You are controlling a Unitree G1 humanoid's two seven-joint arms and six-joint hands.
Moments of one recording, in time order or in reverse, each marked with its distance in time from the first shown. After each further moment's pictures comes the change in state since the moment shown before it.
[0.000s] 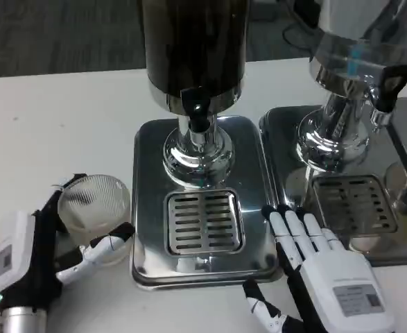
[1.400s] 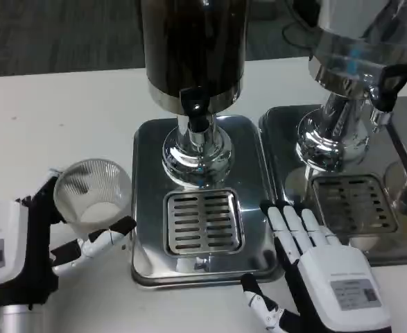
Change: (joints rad) left arm -0.004 0.044 -0.050 -0.048 0.113 -0.027 0.239; right arm -0.029 0.012 0.003 0.023 0.016 0.000 -0.005
